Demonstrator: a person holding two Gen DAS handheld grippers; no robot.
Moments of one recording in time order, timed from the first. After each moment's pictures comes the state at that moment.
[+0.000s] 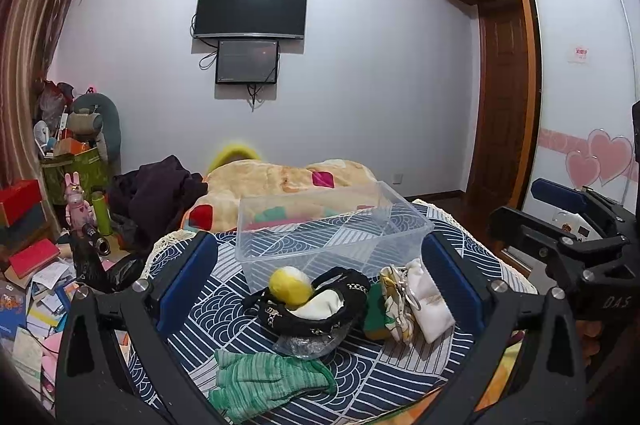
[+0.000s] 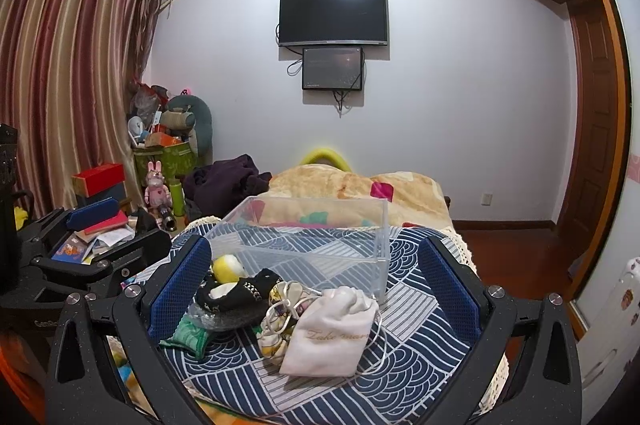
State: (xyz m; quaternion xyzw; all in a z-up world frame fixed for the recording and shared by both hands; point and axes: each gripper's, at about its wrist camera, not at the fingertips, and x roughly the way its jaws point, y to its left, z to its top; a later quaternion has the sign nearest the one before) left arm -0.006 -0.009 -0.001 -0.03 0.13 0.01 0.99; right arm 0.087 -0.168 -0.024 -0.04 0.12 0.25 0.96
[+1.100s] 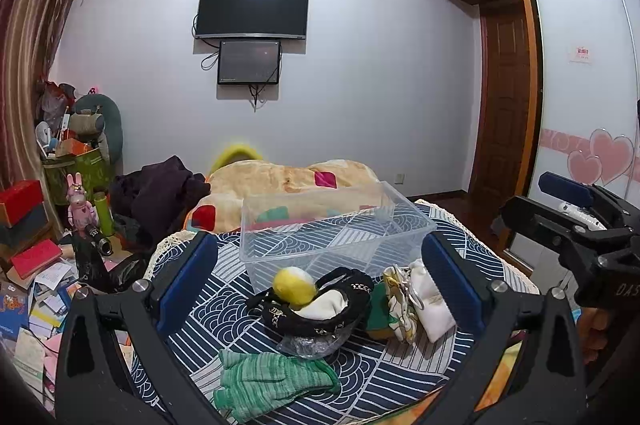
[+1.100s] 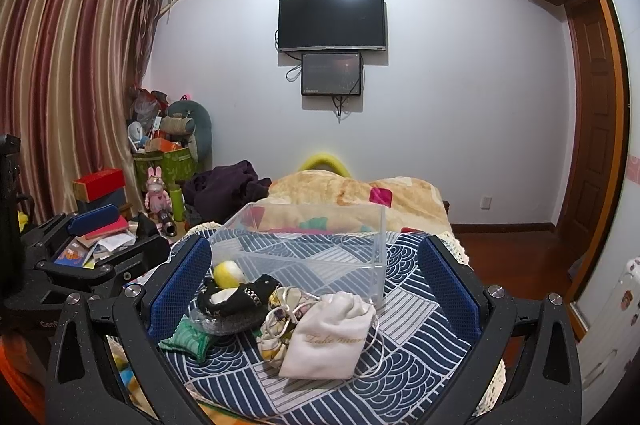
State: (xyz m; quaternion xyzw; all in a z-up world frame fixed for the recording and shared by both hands) left arm -0.006 -0.004 0.000 -0.03 0.13 0.01 0.99; right arm 0.087 -0.172 -0.019 -0.04 0.12 0.25 0.96
